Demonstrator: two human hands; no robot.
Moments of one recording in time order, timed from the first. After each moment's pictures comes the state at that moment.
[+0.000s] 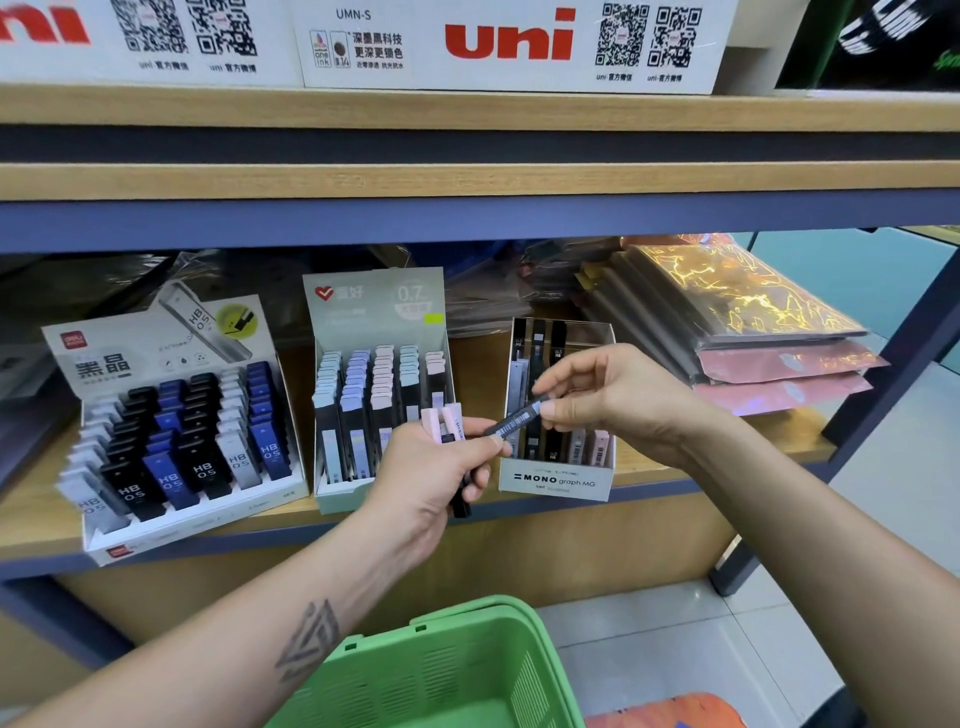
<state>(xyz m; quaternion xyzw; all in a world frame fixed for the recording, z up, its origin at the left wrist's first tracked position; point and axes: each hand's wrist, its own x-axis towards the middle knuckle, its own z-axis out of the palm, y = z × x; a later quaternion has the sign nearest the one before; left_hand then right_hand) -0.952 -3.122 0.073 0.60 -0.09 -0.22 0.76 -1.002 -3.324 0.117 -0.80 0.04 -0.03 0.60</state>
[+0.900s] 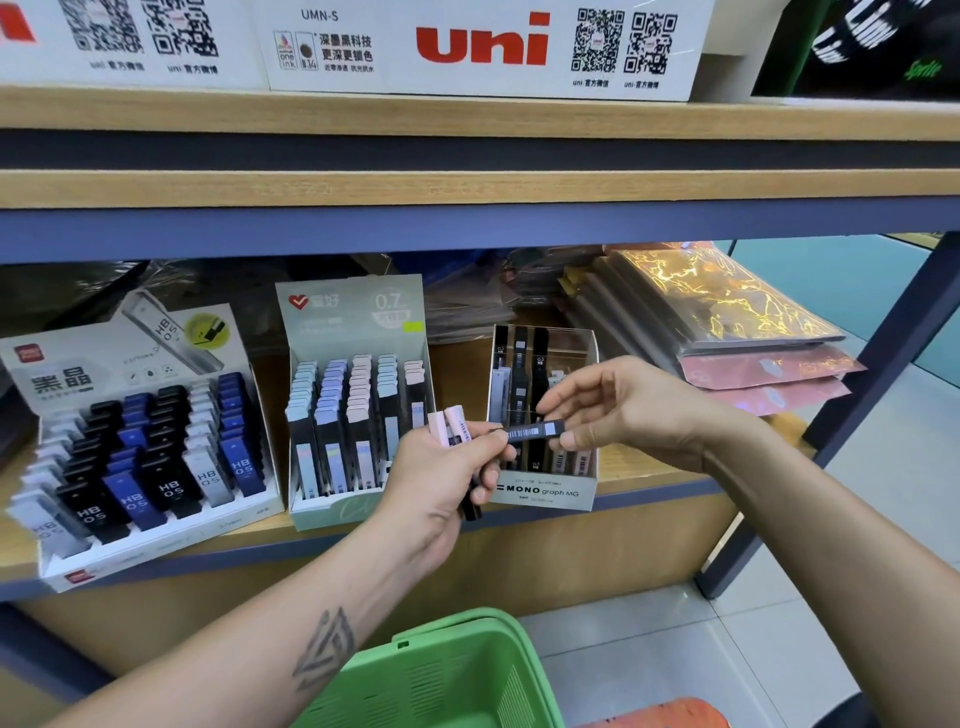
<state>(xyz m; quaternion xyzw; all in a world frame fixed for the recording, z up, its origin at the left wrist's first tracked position) -0.951 -3.149 0.069 0.57 -0.06 -0.24 0.78 -1.014 -3.352 0.122 -0.82 0.06 0.03 0.57</state>
